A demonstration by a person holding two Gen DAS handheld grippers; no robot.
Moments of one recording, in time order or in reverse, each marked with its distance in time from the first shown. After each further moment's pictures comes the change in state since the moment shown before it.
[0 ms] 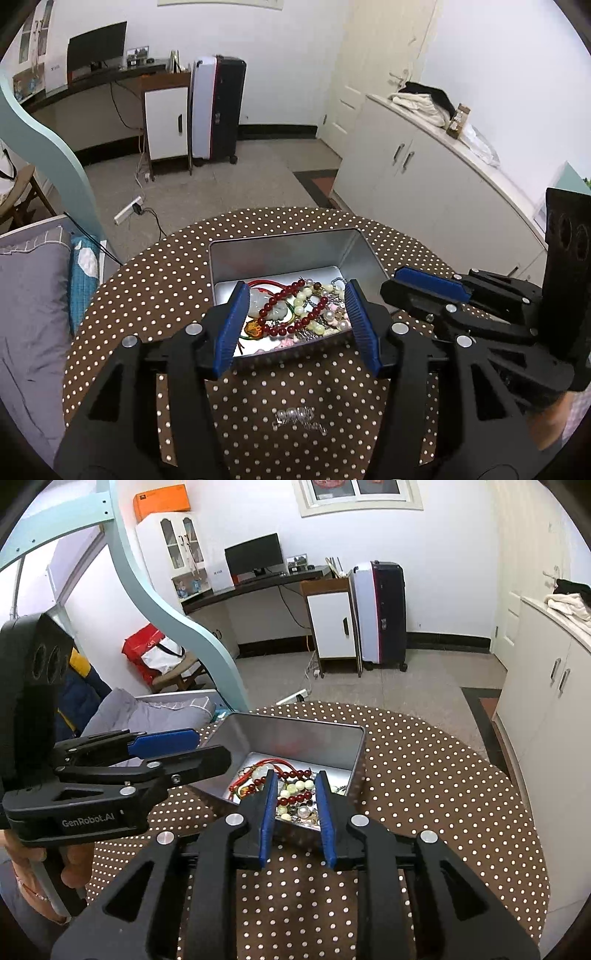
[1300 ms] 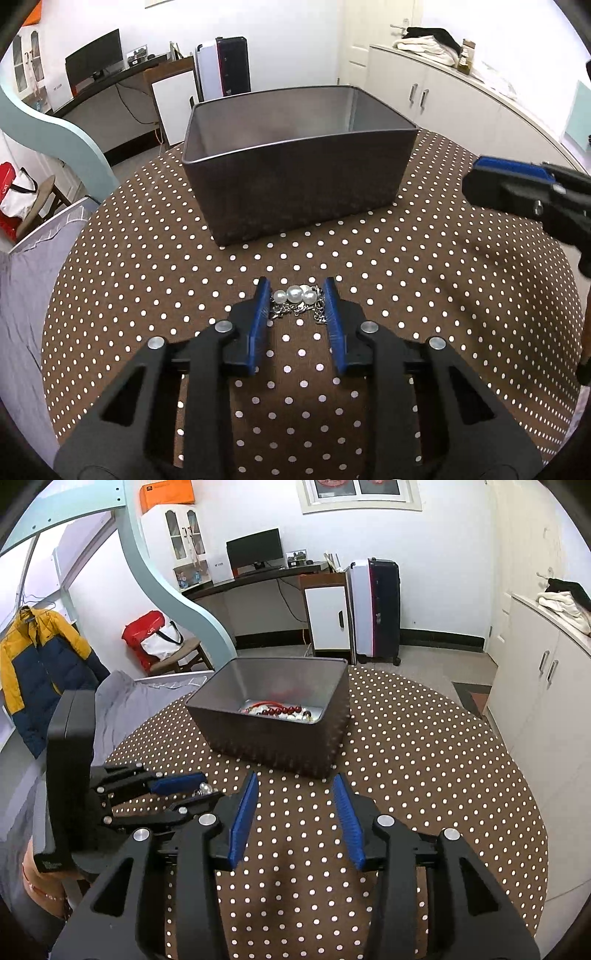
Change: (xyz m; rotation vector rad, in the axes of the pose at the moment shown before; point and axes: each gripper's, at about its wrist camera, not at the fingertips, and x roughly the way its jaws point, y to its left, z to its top) left arm 0.031 -0.027 -0.102 0.137 0.106 0.160; right arm -0.020 0.000 -0.056 -0.025 0.013 -0.030
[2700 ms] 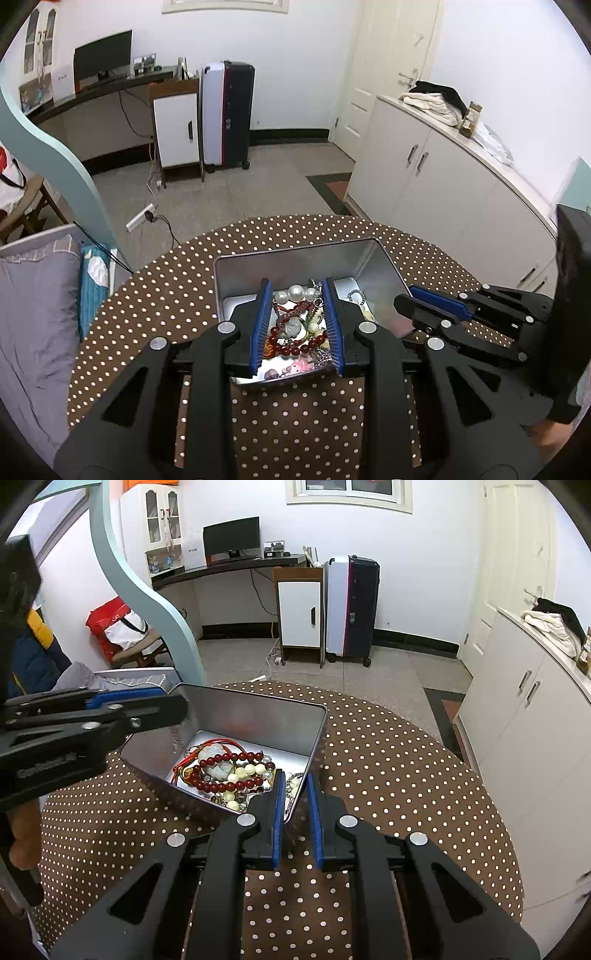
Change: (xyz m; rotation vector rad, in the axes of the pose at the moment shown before) left arm -0.008 0.043 0.107 -0.127 -0.103 -0.095; right arm 0.053 -0.001 0.044 -0.046 0.044 -0.161
